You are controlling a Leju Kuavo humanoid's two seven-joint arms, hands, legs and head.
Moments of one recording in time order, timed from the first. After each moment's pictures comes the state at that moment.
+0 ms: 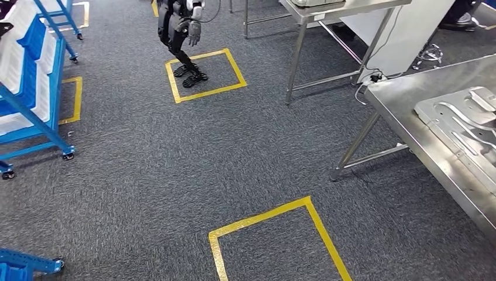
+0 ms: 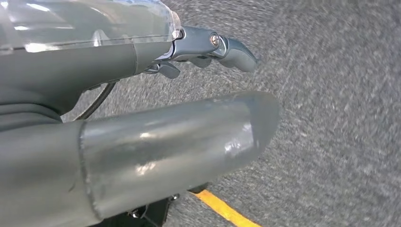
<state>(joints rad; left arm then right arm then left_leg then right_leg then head) -0.09 -0.36 1.32 -0.35 -0.56 0.29 -0.42 -0.01 0.24 -0.87 -0.21 0.94 -0.15 0.08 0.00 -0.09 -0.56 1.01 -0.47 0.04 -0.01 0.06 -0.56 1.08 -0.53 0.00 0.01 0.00</state>
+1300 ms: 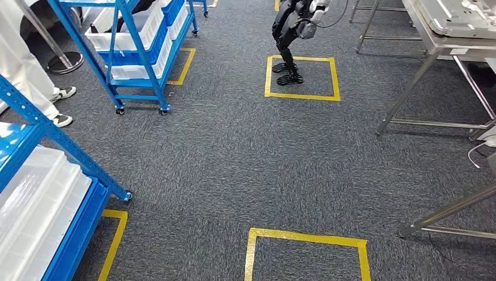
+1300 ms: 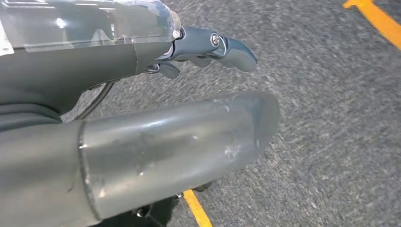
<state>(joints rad) -0.09 -0.36 1.30 -0.35 -0.54 0.29 -0.39 -0.01 0.24 -0.87 -0.21 0.95 -0.18 0.07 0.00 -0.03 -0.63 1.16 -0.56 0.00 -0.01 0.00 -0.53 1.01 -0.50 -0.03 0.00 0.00</state>
